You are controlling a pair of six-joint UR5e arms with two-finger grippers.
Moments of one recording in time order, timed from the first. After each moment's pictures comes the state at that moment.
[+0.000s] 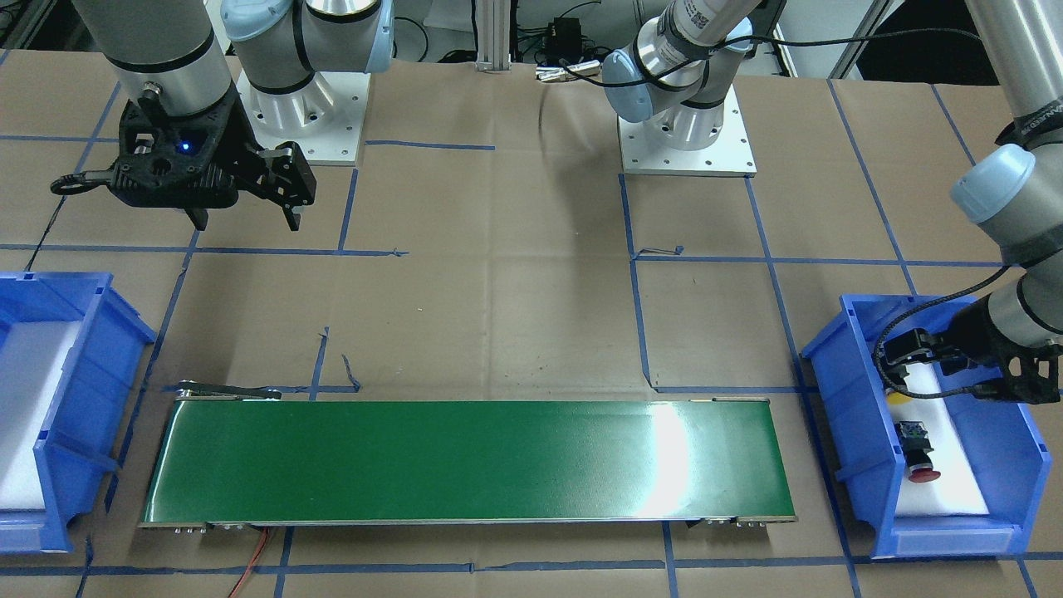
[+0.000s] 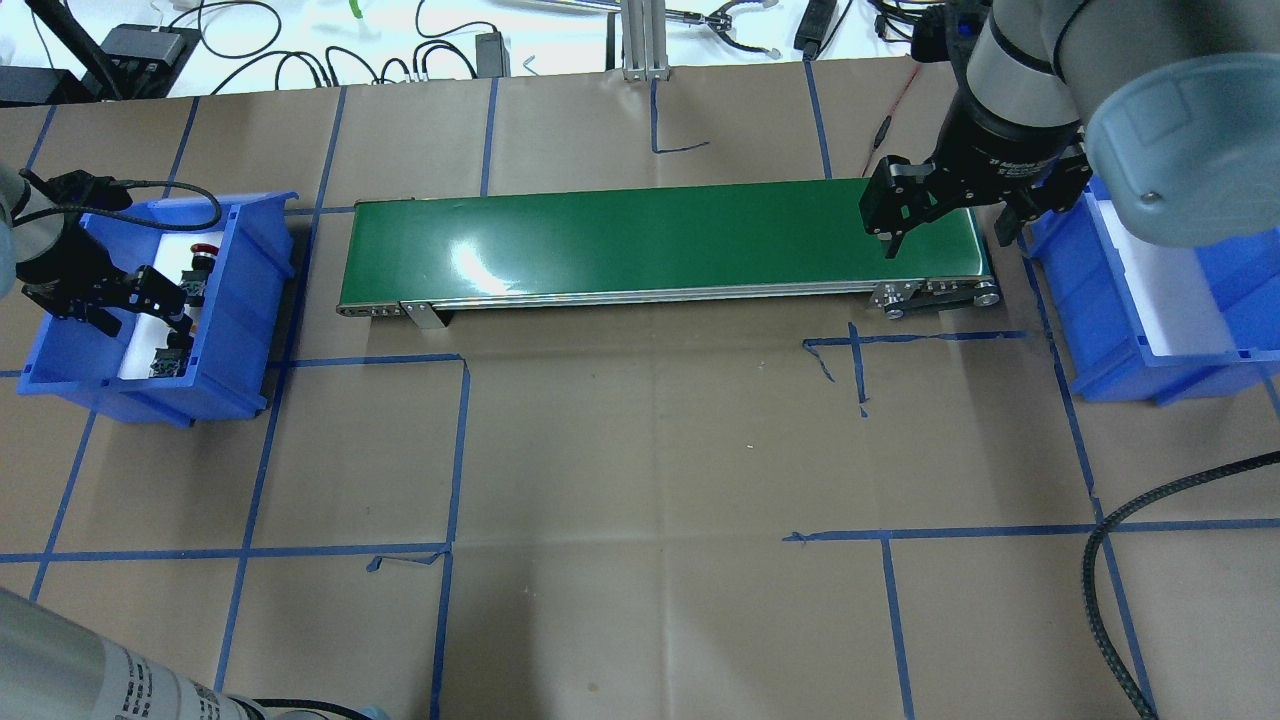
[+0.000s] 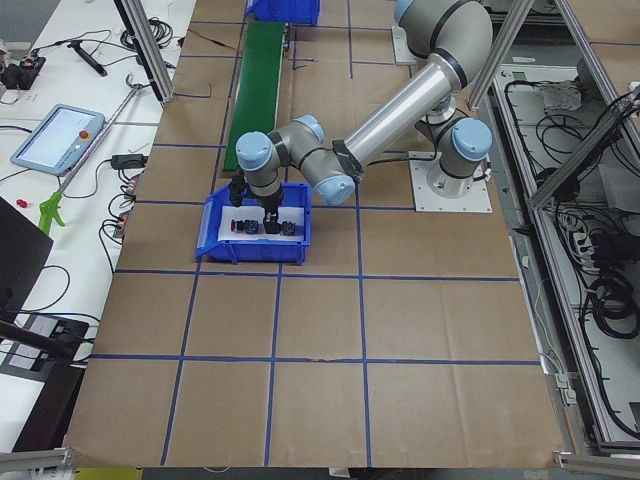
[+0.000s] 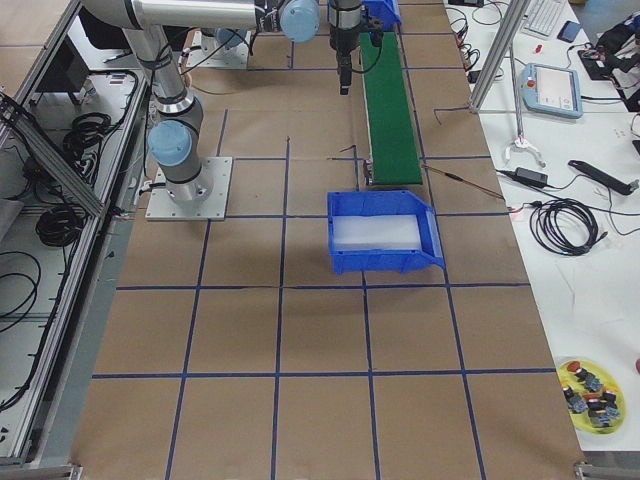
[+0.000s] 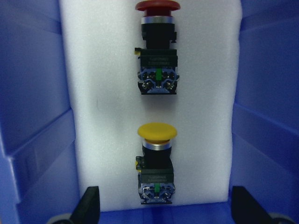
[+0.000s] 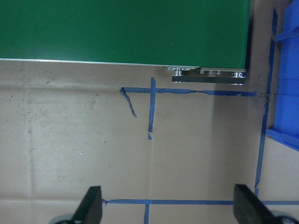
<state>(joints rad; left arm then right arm) -0.98 -1.97 -1.70 -1.12 1.58 0.62 1.59 -1.58 1.64 -1.66 -1.61 -0.03</state>
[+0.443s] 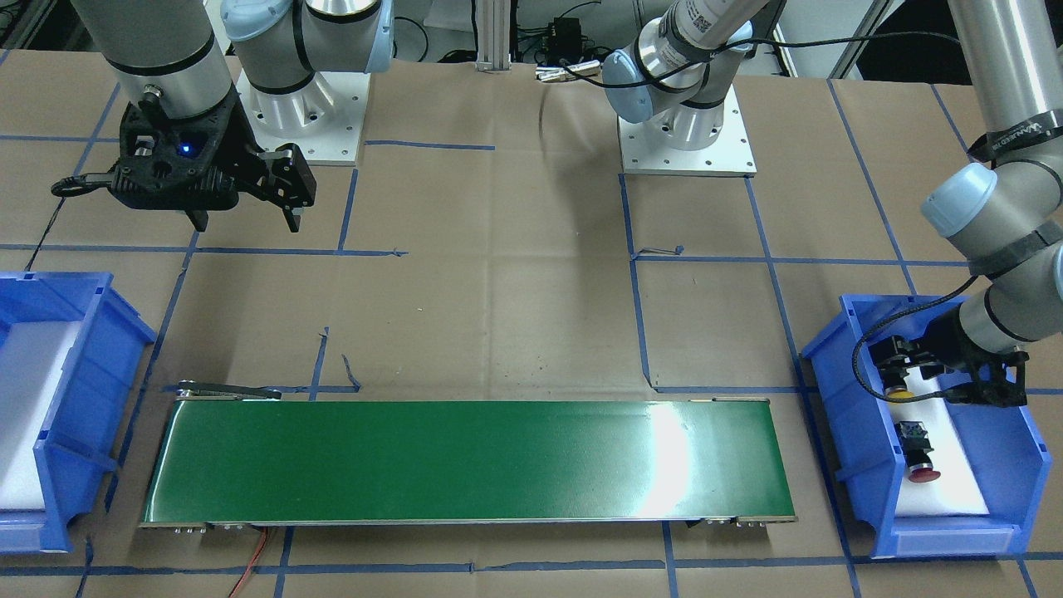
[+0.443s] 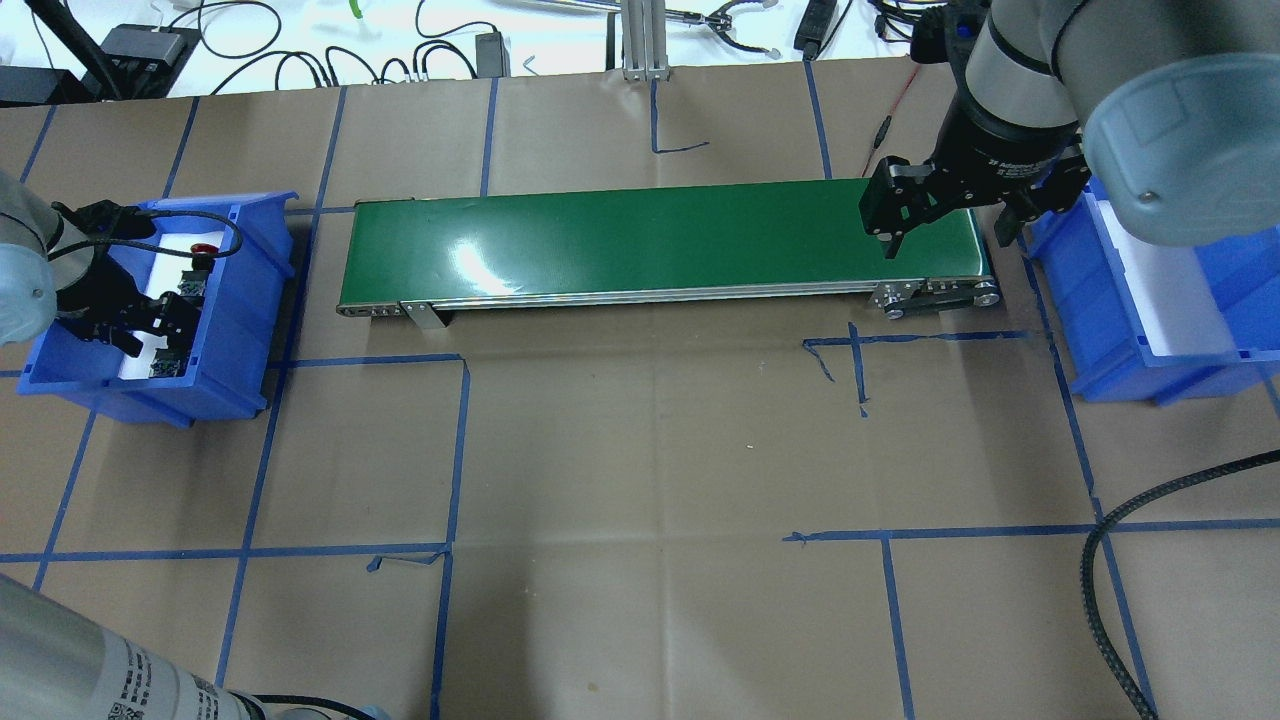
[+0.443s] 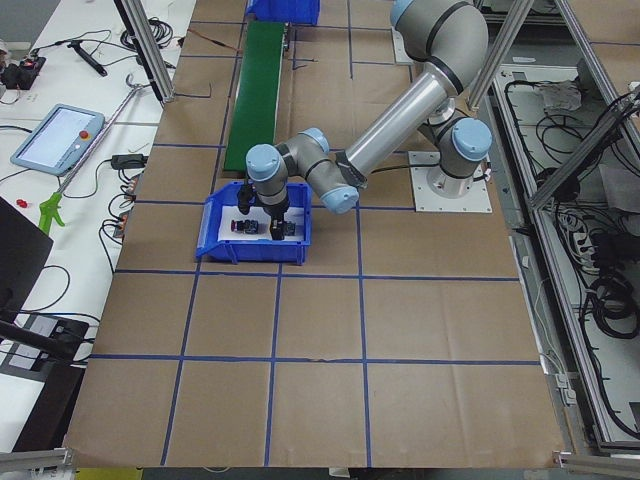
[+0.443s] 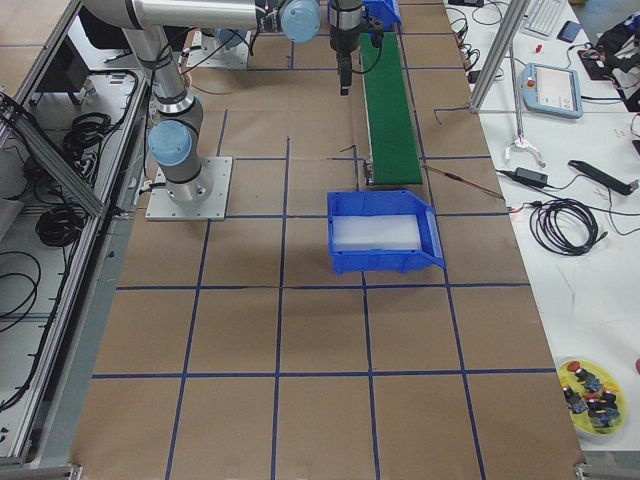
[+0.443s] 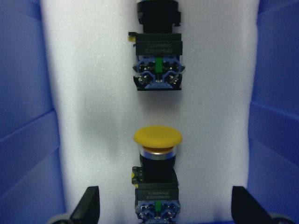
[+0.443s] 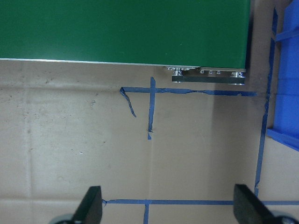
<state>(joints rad) -0.98 -2.01 -1.76 -1.02 1.59 0.62 1.59 -1.58 1.64 -1.66 -1.62 -0.03</state>
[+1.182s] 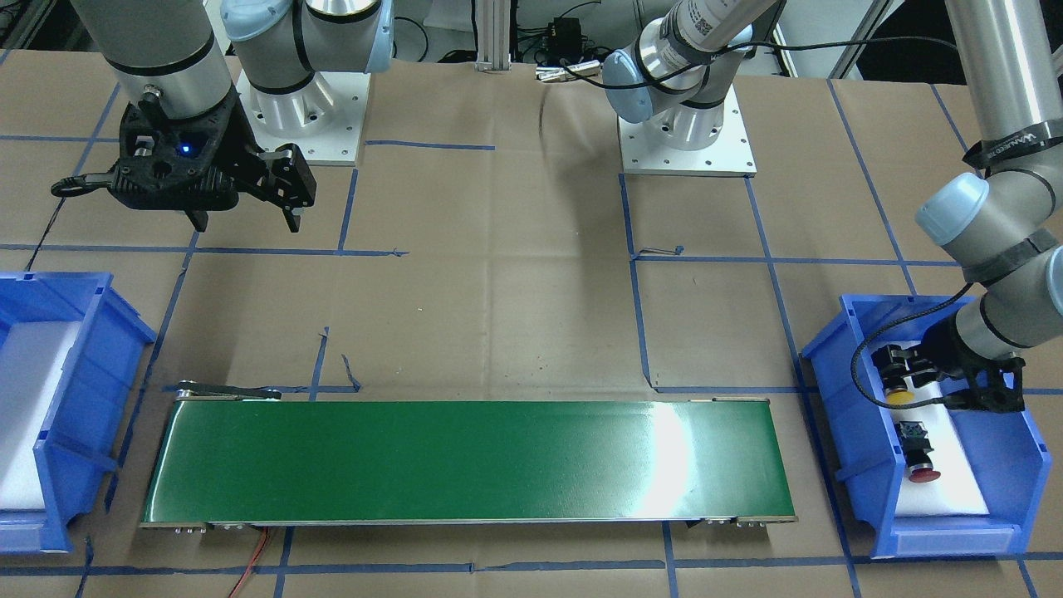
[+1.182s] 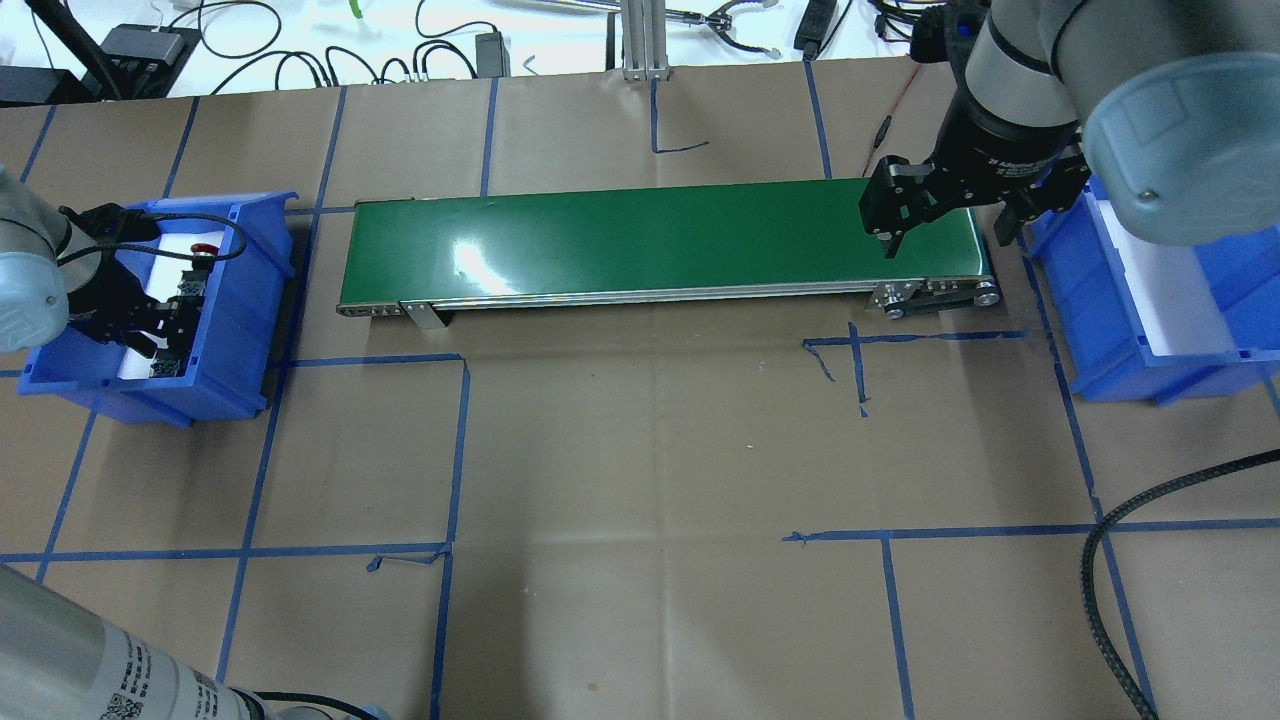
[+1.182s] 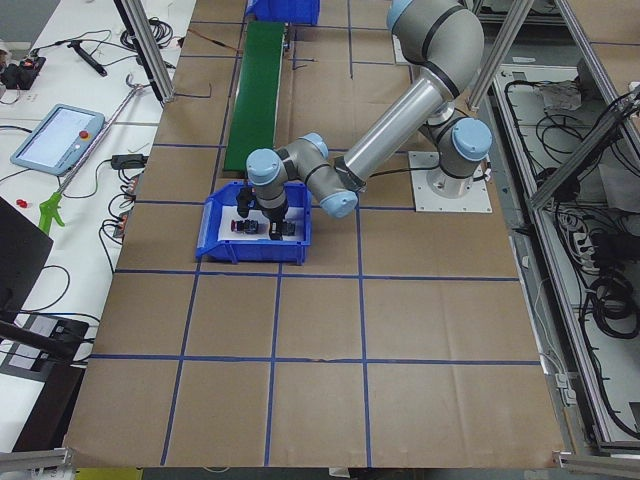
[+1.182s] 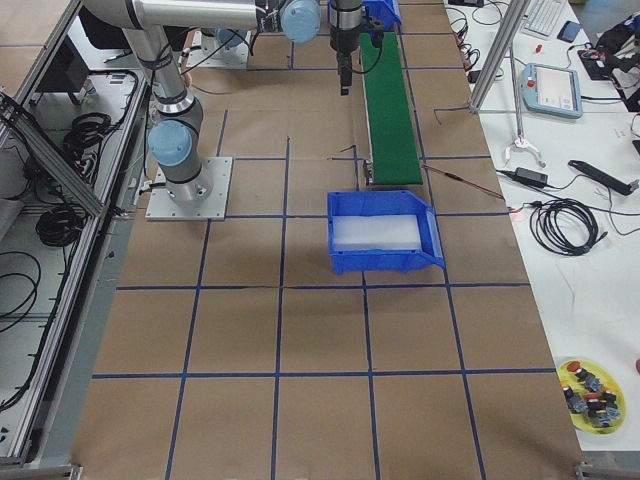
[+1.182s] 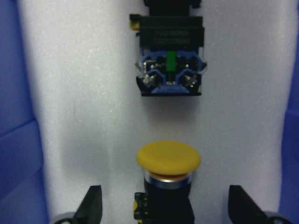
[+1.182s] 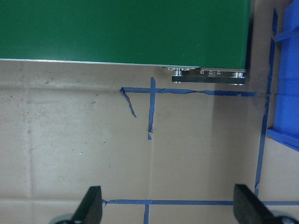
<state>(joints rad) -0.98 -2.02 -1.76 -0.99 1.58 0.62 1.59 -1.58 1.64 -1.66 -1.61 -0.03</state>
